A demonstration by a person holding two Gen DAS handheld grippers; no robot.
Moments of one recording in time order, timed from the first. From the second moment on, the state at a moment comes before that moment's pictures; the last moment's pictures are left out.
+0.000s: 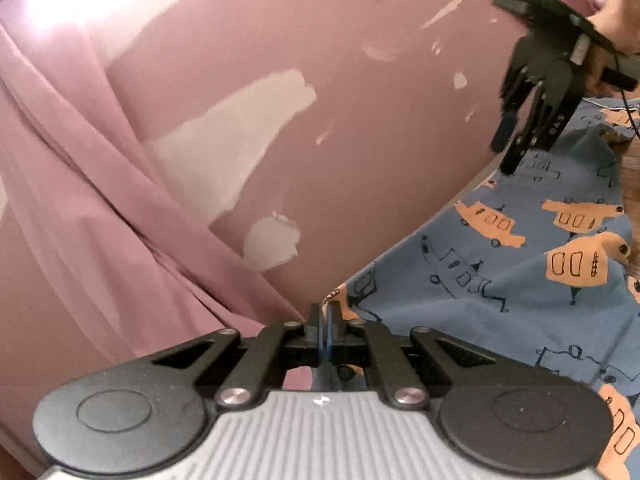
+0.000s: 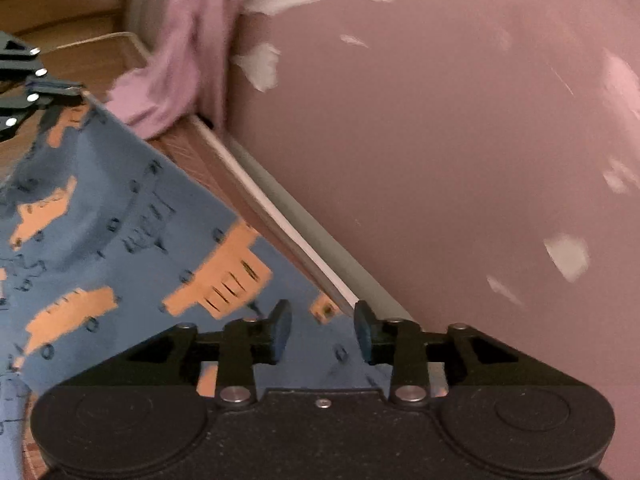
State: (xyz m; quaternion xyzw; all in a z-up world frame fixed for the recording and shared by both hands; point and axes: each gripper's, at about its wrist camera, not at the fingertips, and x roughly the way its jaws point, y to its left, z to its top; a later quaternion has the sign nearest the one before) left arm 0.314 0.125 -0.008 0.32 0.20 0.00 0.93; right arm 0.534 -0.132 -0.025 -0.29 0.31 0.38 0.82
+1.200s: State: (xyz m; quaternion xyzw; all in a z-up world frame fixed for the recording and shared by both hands) left arm 0.119 0.099 -0.009 0.47 0.16 -0.15 0.85; right arm 0.147 -0.148 -0.013 -0.56 0.18 0.26 0.77
